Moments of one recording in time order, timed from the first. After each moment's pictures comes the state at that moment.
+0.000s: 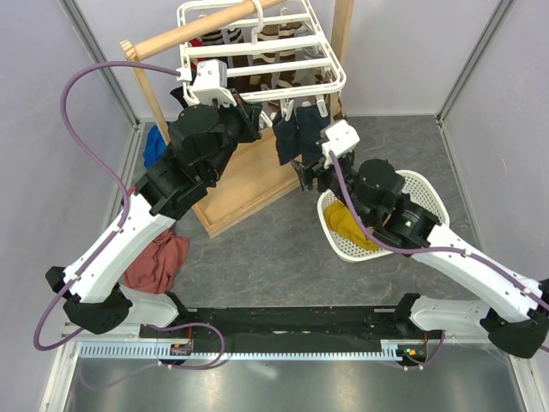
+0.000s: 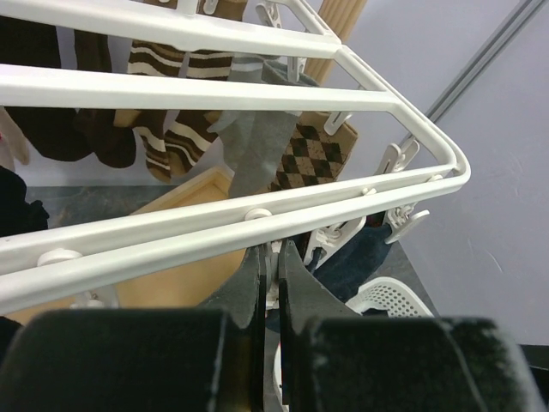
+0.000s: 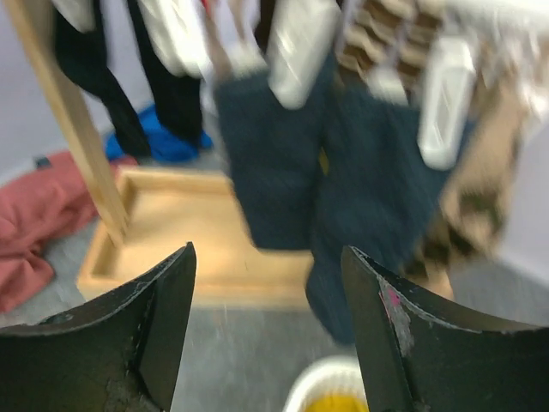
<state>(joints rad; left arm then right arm) -0.83 1.33 1.73 -0.38 -0.51 -0.37 0.92 1.14 1.25 -0.07 0.32 -0.13</state>
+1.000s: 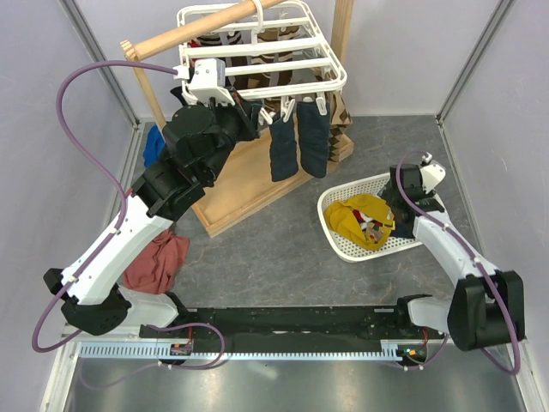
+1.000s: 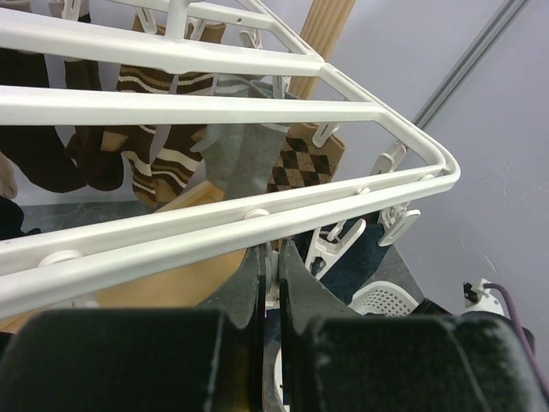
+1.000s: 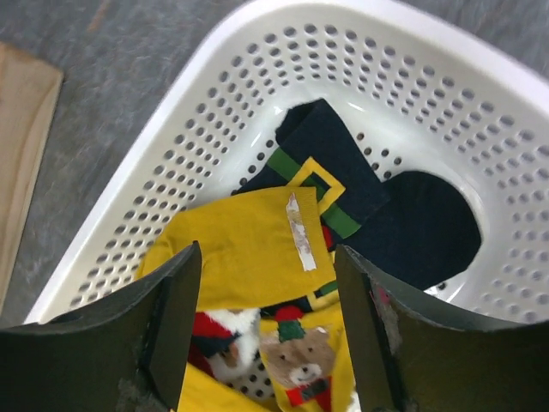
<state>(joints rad) -0.83 1.32 1.73 -0.35 -0.49 -0.33 0.16 1.19 0.79 -0.34 0.49 0.69</state>
